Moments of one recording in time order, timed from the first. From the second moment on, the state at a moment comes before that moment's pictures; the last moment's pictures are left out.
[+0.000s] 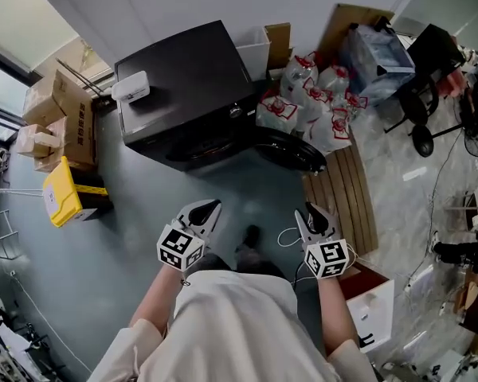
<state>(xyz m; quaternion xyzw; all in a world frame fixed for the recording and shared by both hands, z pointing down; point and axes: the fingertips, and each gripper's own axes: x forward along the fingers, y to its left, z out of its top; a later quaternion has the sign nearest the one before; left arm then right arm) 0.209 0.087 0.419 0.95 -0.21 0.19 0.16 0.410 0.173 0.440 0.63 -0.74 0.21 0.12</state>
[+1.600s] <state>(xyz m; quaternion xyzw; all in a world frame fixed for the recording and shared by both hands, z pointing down) 0.423 0.016 0.723 0.93 -0.06 0.30 0.20 0.639 0.072 0.783 0.62 -0.68 0.27 0.28</state>
